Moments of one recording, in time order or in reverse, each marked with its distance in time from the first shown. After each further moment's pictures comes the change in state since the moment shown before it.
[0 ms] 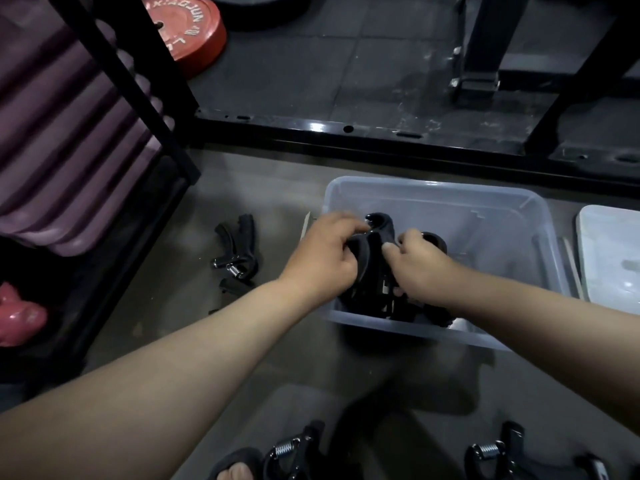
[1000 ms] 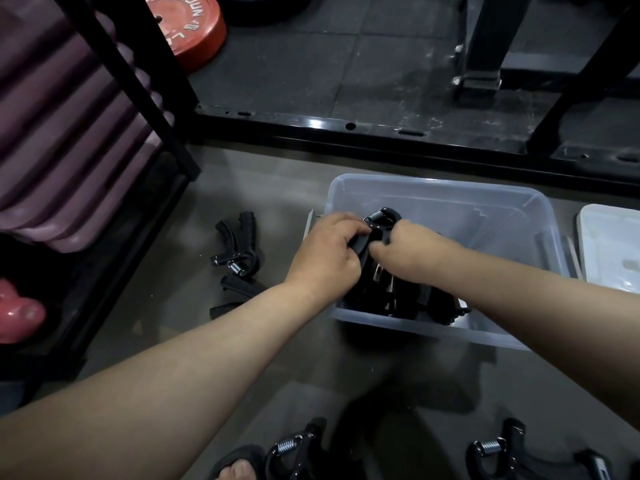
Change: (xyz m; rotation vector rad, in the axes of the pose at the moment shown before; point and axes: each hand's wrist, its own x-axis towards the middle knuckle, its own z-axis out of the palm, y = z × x) left_hand -0.005 0.002 0.001 -0.009 0.061 -0.037; right_hand 0.015 -0.028 -0.008 -0.341 -0.014 0.043
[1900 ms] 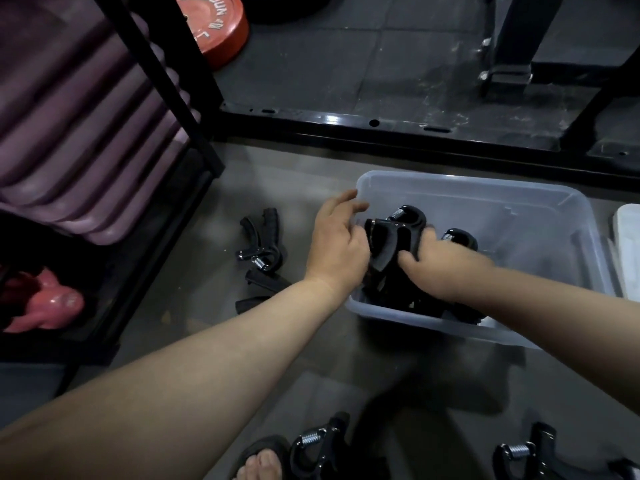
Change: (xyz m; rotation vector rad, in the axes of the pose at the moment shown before) left_hand -0.002 -0.008 -0.007 -0.246 0.225 -0.239; right_hand -0.006 0.013 0.023 -0.170 0.013 0.005
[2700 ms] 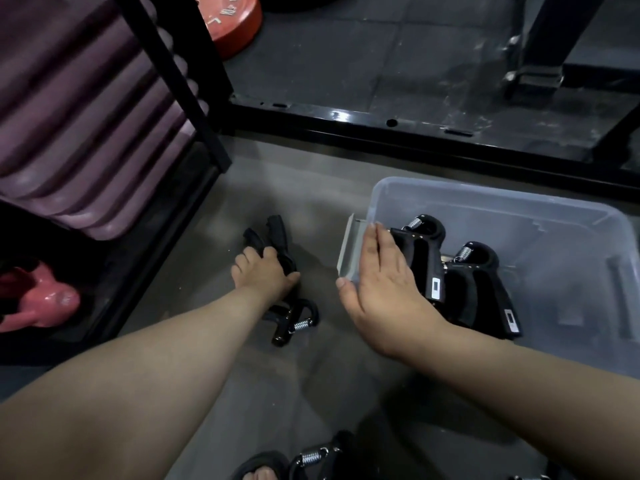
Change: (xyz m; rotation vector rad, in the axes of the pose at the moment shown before) left_hand 0.029 -0.157 -0.055 1.016 -0.257 -0.568; right_hand -0.039 -0.080 0.024 0.262 0.117 -0.380
